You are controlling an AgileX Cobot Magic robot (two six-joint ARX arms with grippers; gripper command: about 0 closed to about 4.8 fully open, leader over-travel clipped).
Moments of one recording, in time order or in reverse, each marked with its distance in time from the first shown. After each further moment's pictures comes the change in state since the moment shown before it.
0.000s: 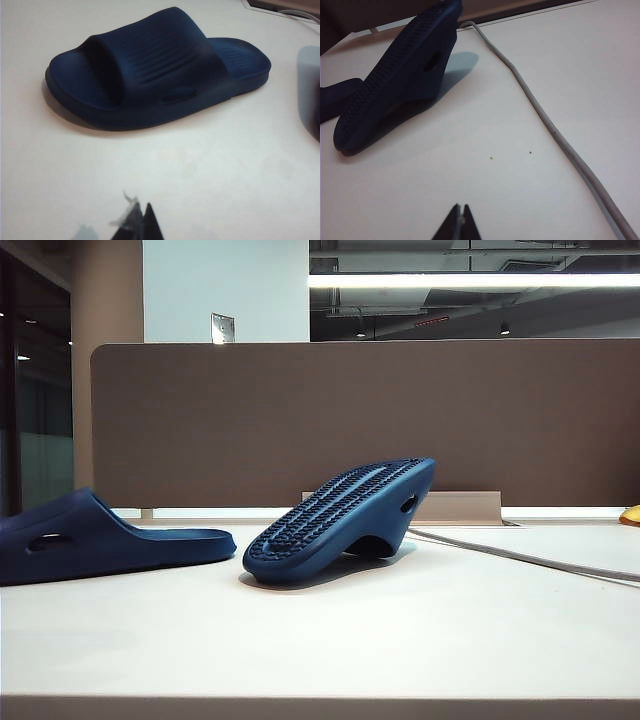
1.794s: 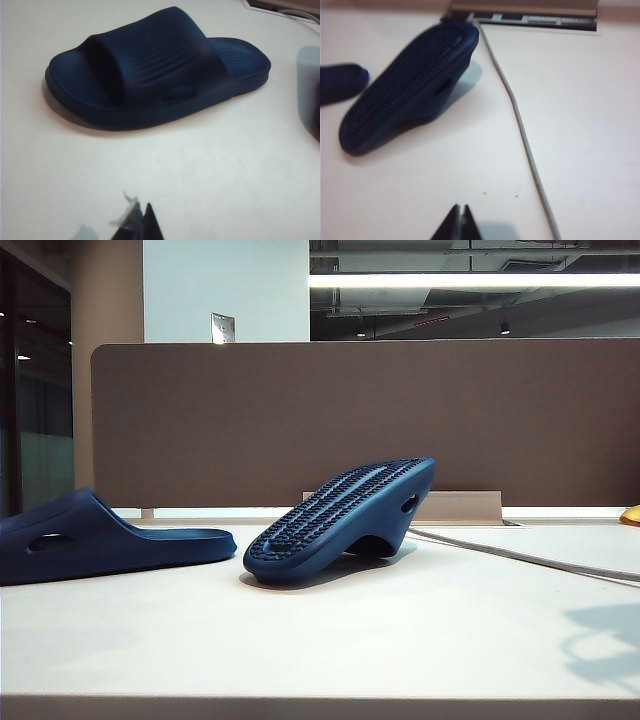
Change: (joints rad) left arm 0.000 0.000 0.000 0.000 0.002 0.000; right arm 0.001 0.603 0.626 -0.239 -0.005 -0.230
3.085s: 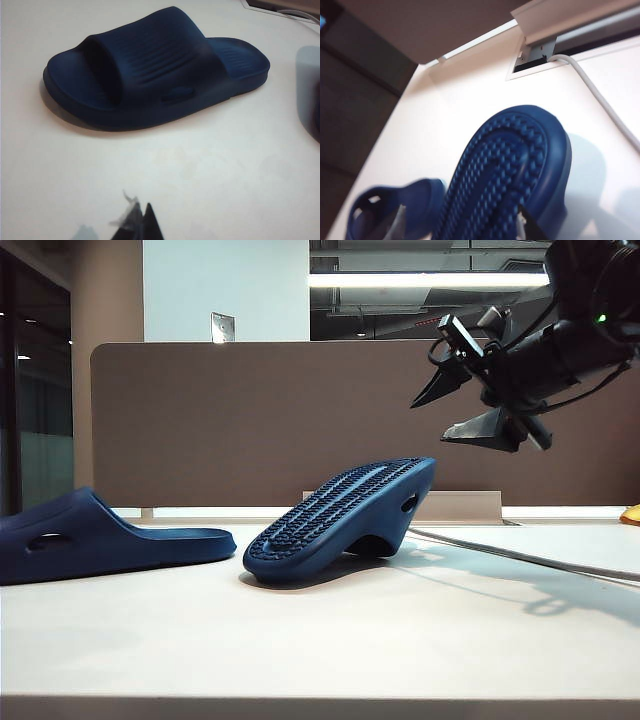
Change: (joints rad) left arm 0.000 0.000 0.000 0.000 0.003 0.000; right arm -0.002 1.092 0.306 0.971 -0.340 0.566
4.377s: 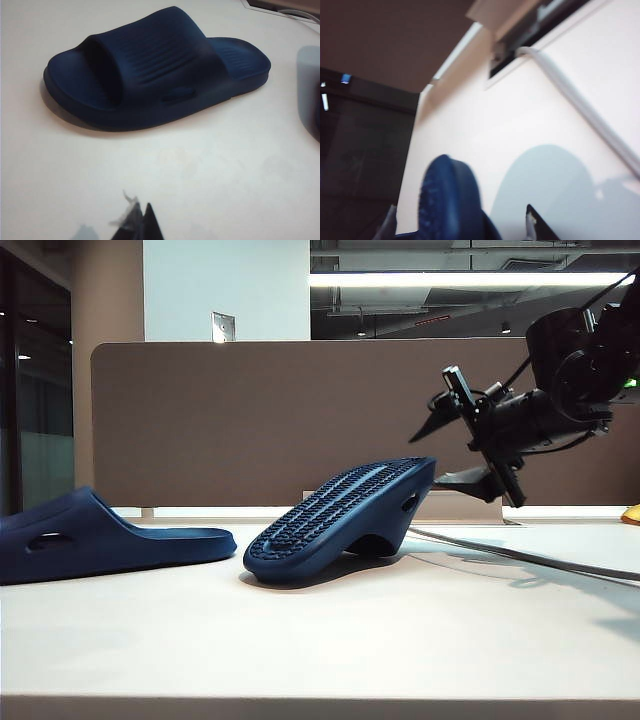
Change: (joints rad) left arm 0.000 0.000 0.000 0.000 -0.001 0.000; right arm -0.063 0.293 0.196 0.089 -0.080 0.338
